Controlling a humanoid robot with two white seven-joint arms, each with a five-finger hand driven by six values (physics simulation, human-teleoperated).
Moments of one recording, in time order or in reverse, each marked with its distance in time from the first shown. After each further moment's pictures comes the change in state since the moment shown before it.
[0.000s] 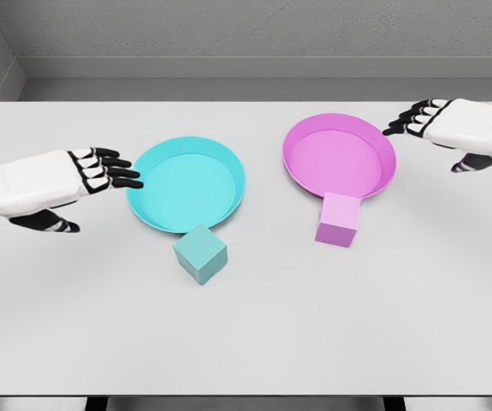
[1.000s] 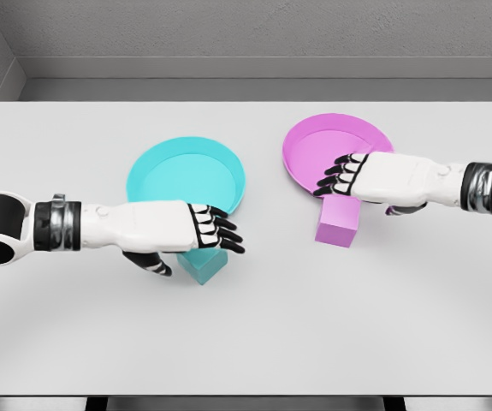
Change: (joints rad) left arm -0.104 -0.363 -0.138 0.017 -0.021 0.031 -0.322; right arm 0.029 0.065 0.175 -0.175 0.047 0.000 0.000
